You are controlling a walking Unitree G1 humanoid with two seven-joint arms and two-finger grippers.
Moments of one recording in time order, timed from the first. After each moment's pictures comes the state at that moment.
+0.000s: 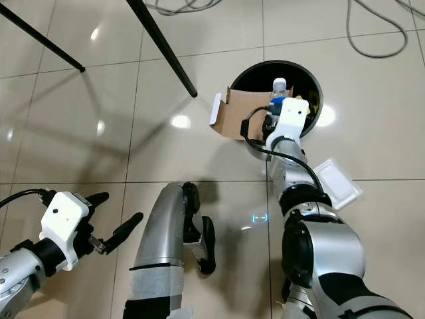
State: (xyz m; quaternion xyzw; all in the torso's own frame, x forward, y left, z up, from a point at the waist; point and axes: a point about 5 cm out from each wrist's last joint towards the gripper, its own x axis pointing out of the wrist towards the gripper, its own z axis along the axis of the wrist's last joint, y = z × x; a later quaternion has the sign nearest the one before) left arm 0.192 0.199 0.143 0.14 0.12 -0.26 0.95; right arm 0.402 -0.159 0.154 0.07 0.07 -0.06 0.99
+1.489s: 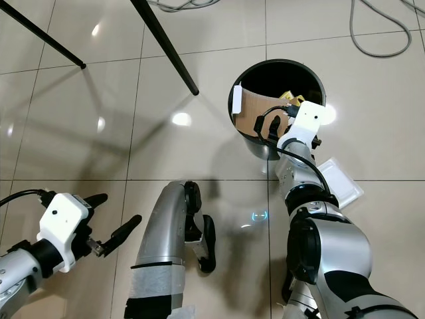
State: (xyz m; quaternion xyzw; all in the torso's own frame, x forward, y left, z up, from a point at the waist) left arm 0.191 0.200 0.144 0.15 0.13 -0.26 0.94; right arm 0.399 -0.179 0.150 0.10 0.07 -0.13 0.98
